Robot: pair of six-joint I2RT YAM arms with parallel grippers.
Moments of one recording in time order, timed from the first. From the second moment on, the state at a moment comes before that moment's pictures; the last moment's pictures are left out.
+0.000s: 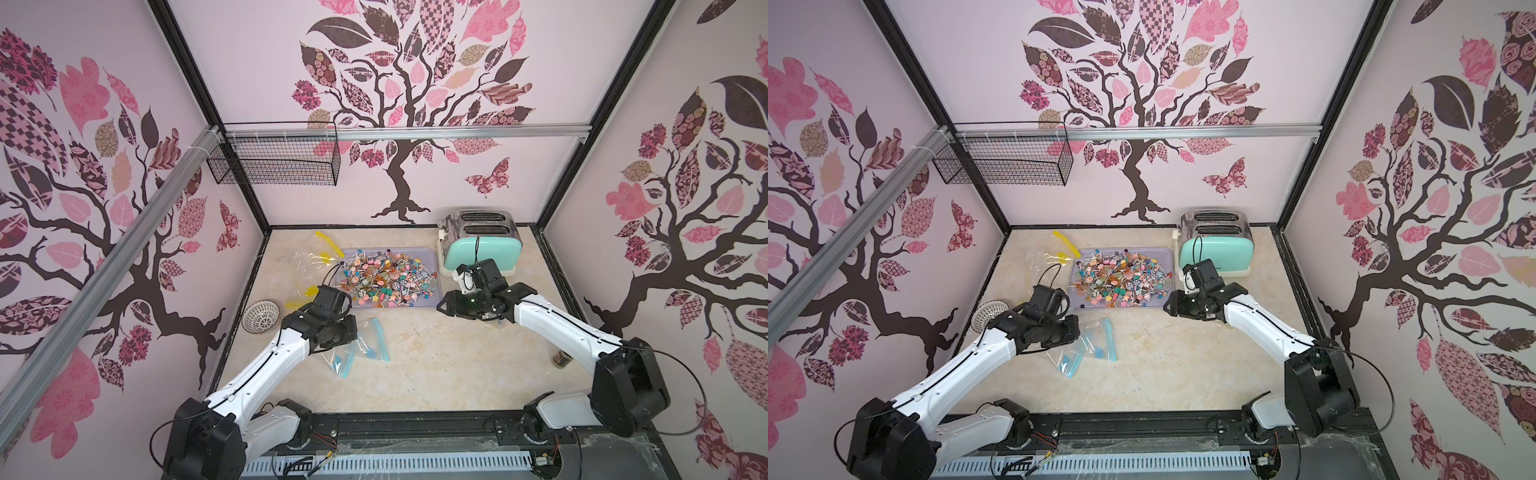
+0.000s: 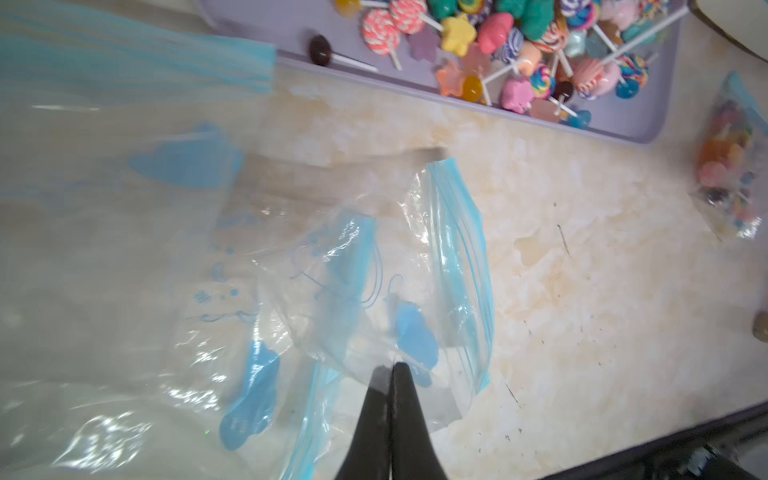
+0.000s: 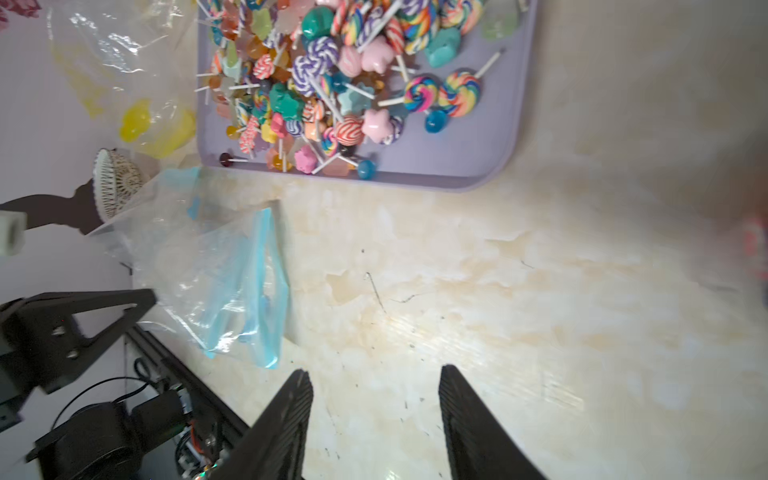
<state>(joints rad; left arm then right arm) -0.43 1.10 0.77 -0.79 0.04 -0.60 0.43 1.36 0.94 -0.53 -0.31 0.52</state>
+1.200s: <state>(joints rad) -0.60 1.13 1.03 -0.88 -0.02 -0.61 0.06 1.45 0.75 -0.49 -0.06 0.50</state>
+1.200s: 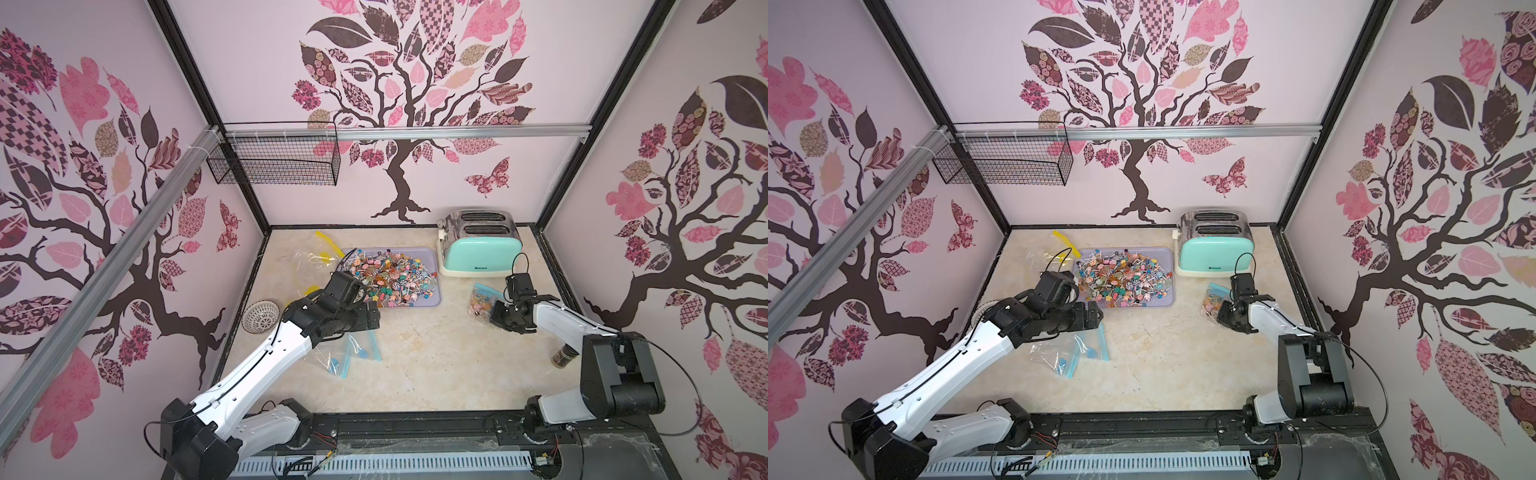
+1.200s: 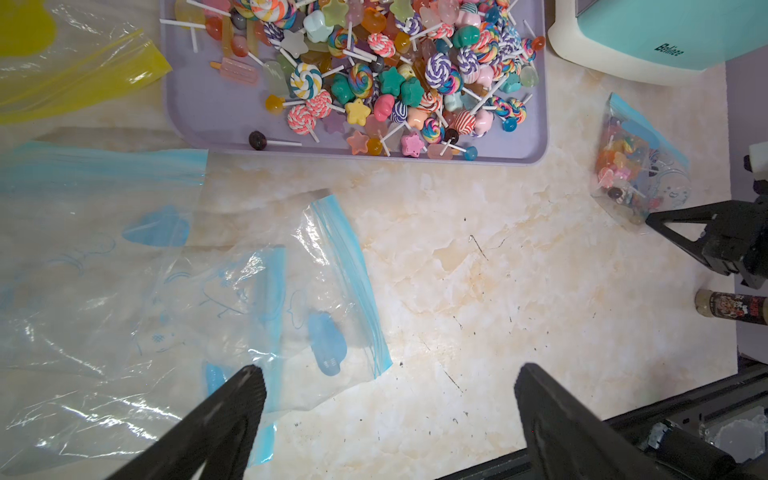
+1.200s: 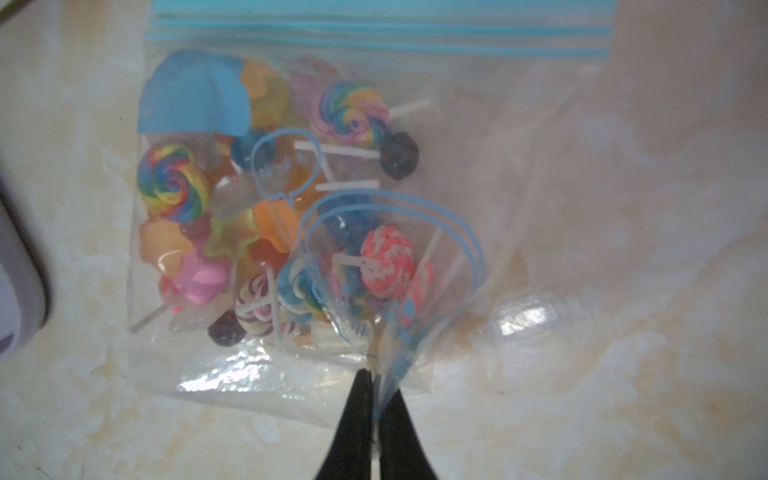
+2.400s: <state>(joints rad) -0.60 1.10 1.05 -1.00 0.03 -0.52 1.02 1.37 0.69 -0.22 -0.21 1.13</state>
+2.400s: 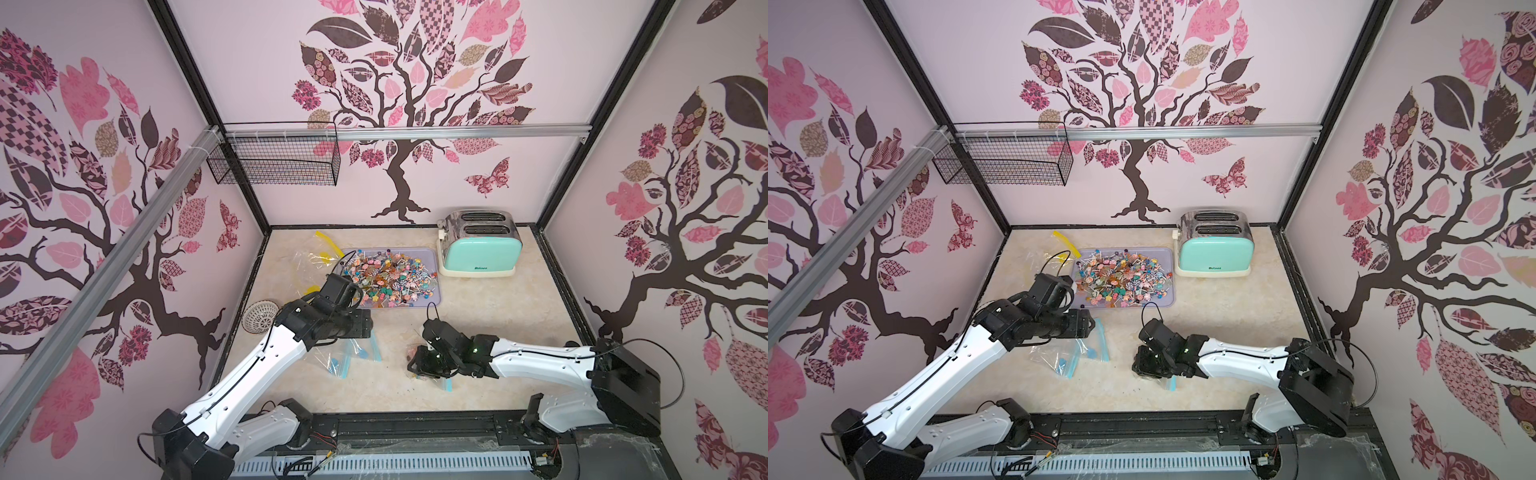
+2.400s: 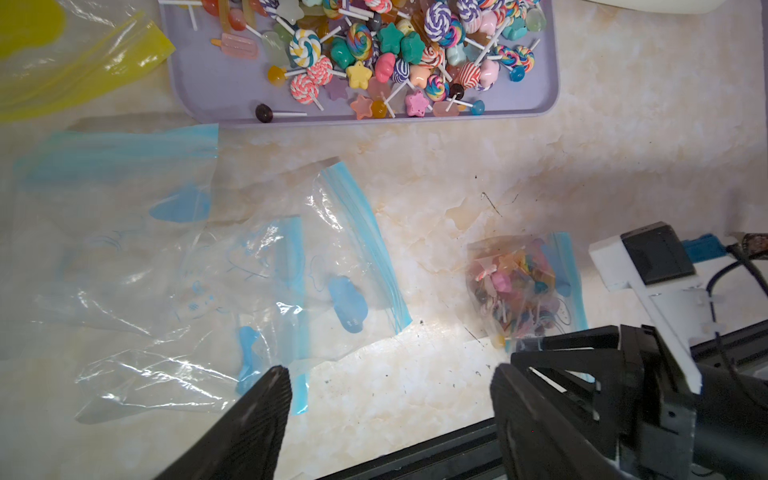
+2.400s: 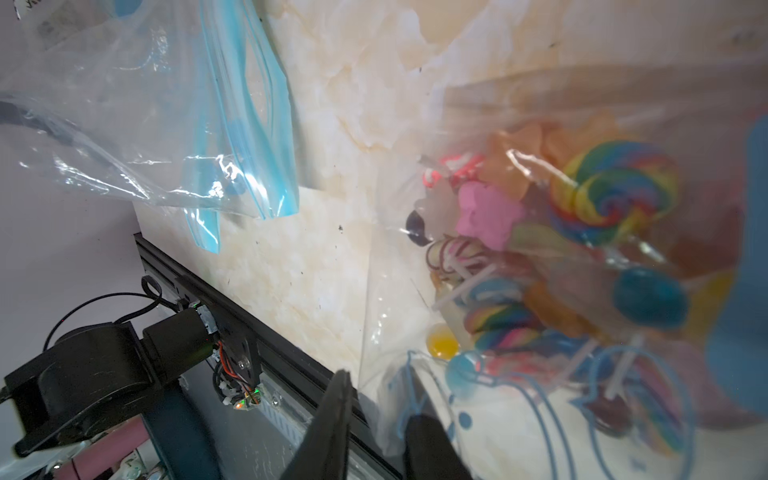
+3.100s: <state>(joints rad) -1.17 1.67 1.44 -0.92 0.08 -0.74 0.12 1.01 0.58 -0.54 -0.25 0.61</state>
